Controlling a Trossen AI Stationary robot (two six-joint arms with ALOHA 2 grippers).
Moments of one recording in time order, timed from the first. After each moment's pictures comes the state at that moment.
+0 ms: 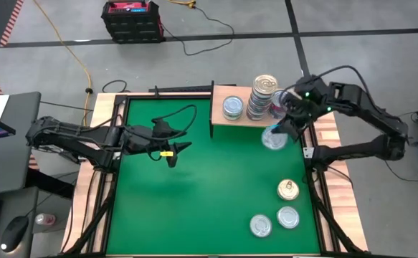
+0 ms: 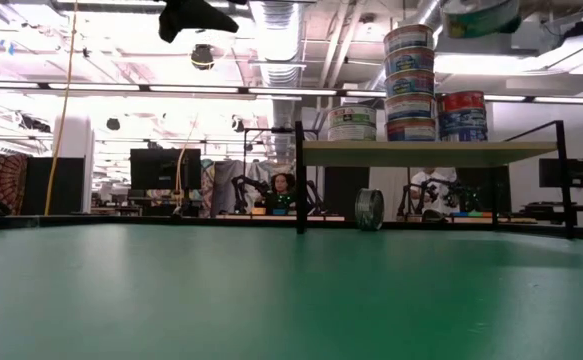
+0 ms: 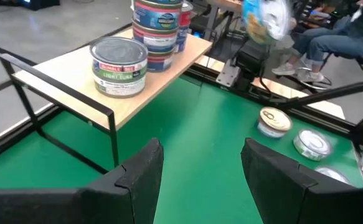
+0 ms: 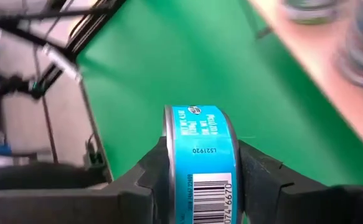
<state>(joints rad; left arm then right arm) -0.13 1.08 0.98 -0.19 -0.45 -0.36 -0.39 1.04 1.42 -1.23 -0.37 0.41</state>
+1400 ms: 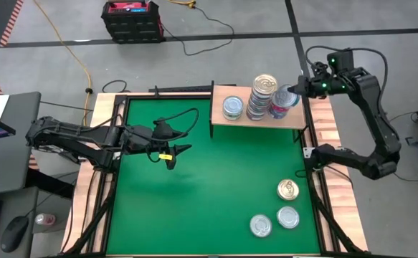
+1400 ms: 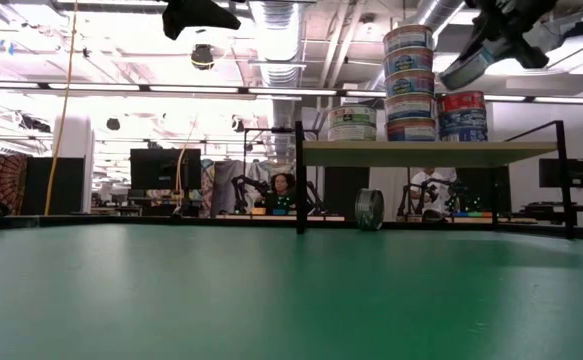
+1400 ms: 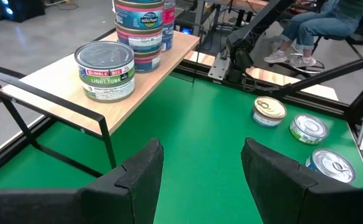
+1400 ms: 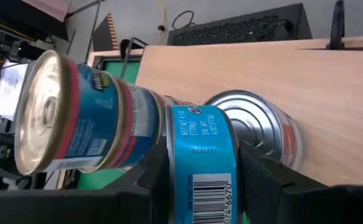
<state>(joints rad) -0.13 1.08 0.98 -0.19 -0.40 -0.27 -1.23 1.01 1.34 -1.13 -0.53 0.44</state>
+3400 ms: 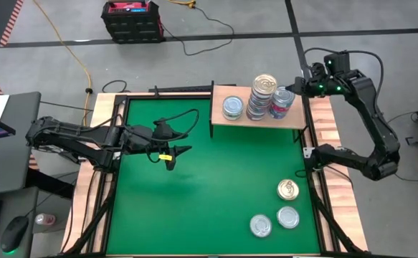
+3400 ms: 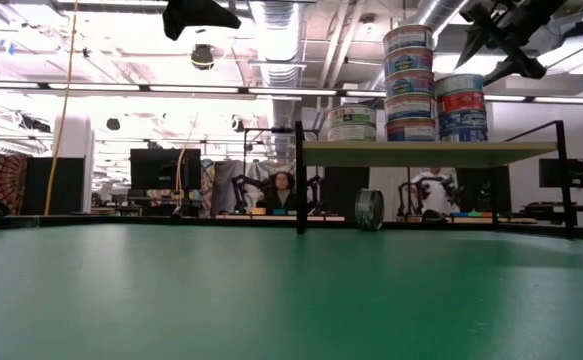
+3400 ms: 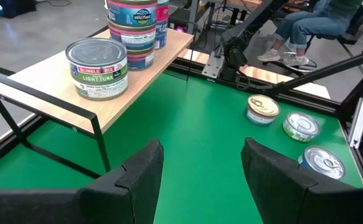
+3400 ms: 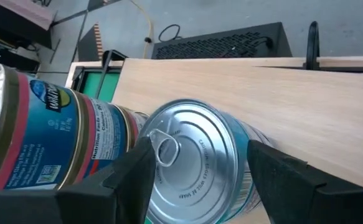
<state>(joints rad) -0.13 1.08 0.98 -0.19 -0.37 -0.28 -1.21 1.00 1.25 -1.04 -0.44 0.42</state>
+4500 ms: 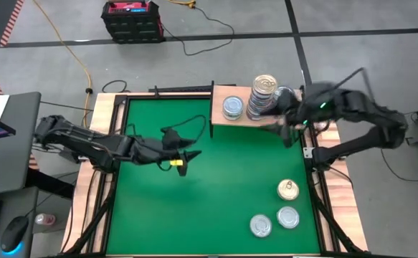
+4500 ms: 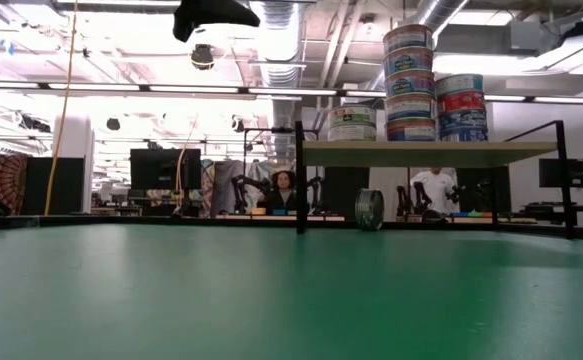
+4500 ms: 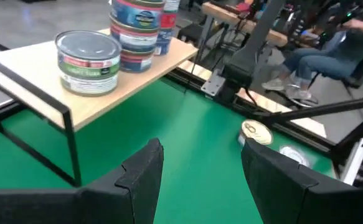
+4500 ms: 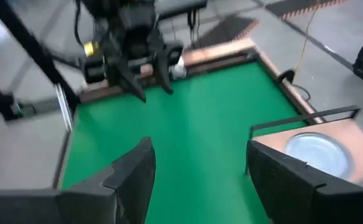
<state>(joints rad) -0.22 1.22 1.00 -0.05 -0.53 -0.47 -0.07 1.08 1.55 -0.89 0.03 0.18</state>
